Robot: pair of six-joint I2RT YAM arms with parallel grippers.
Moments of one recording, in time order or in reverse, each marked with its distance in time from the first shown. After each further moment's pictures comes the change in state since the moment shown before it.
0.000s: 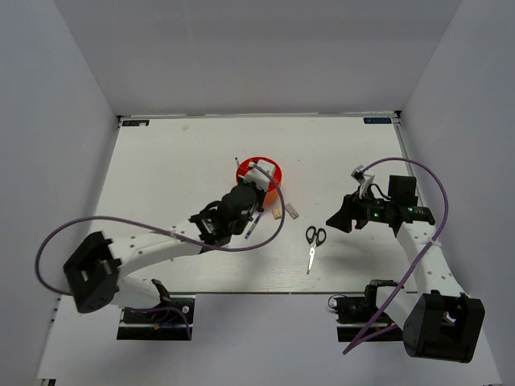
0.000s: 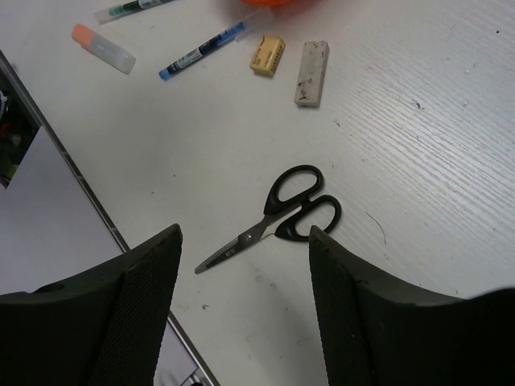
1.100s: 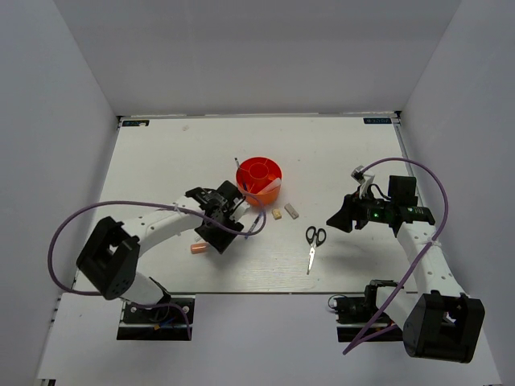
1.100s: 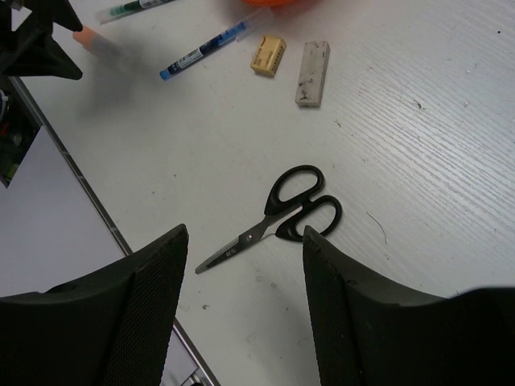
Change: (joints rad) left arm 0.277 0.061 0.135 -1.250 0.563 -0.019; right arm 0.000 -0.002 0.000 0.000 -0.001 -0.003
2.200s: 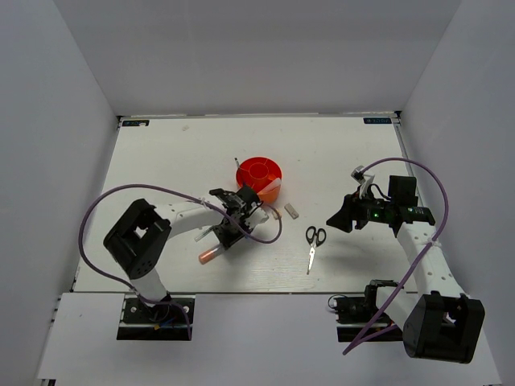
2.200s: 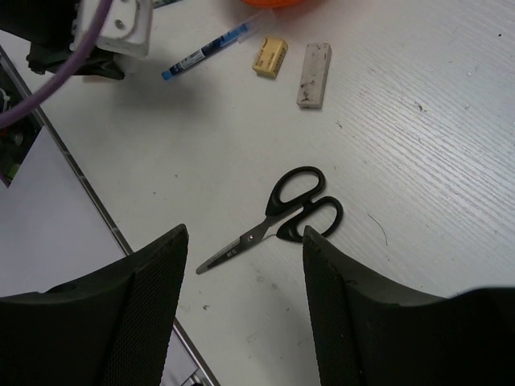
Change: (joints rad) left arm -0.071 0.232 0.063 0.097 -0.023 0.196; right arm 0.000 -0.003 0.000 0.000 -0.005 -0.001
